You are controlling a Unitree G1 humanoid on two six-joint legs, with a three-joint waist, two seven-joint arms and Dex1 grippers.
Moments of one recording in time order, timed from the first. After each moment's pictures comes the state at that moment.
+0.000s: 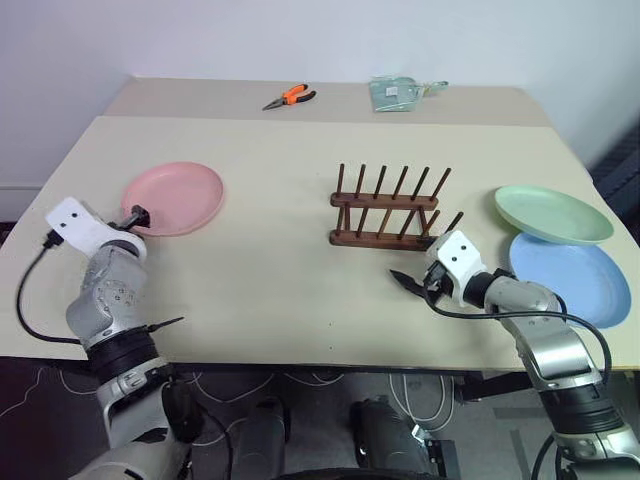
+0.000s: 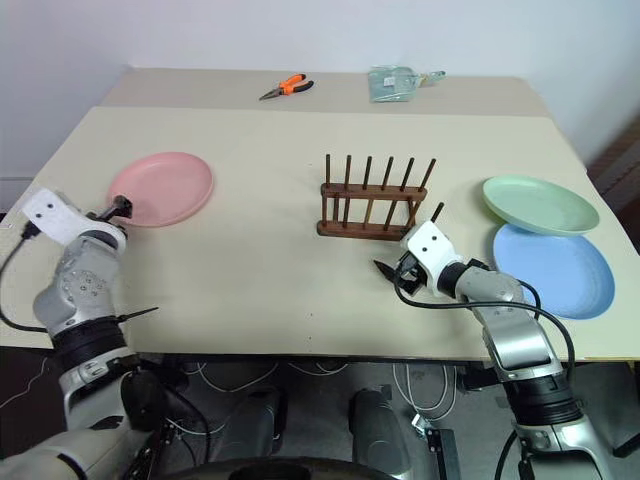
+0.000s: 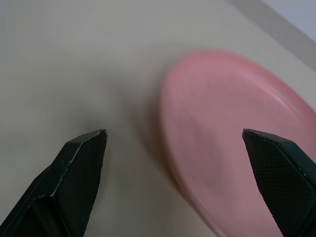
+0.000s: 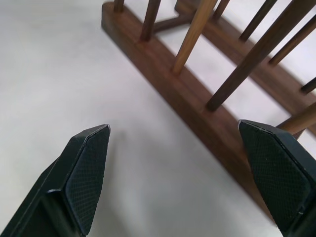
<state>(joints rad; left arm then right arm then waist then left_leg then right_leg) -0.57 0.20 0.73 0.11 -0.50 0.71 0.26 -0.20 -0.60 0.04 -0.13 0.10 0.29 0.67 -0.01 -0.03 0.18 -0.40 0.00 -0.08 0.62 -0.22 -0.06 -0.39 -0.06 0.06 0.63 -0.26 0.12</state>
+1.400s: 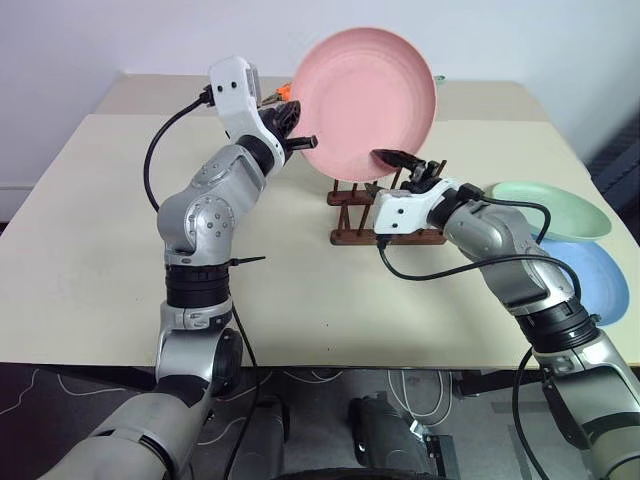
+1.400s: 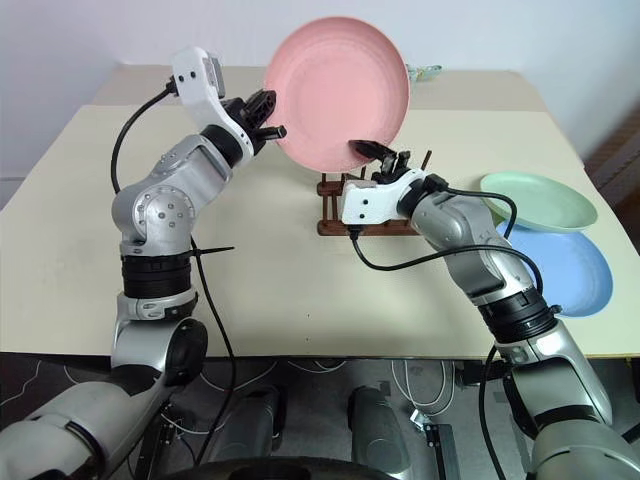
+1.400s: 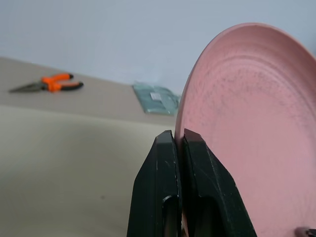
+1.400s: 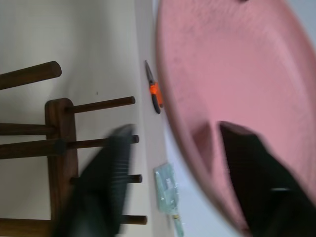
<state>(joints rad) -0.90 0.10 0.18 0.00 -0.58 0.81 0.03 -0.64 -0.66 0.29 0.00 -0.54 -0.17 0.41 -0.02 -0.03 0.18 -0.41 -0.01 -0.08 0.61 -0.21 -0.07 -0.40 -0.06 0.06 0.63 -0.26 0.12</state>
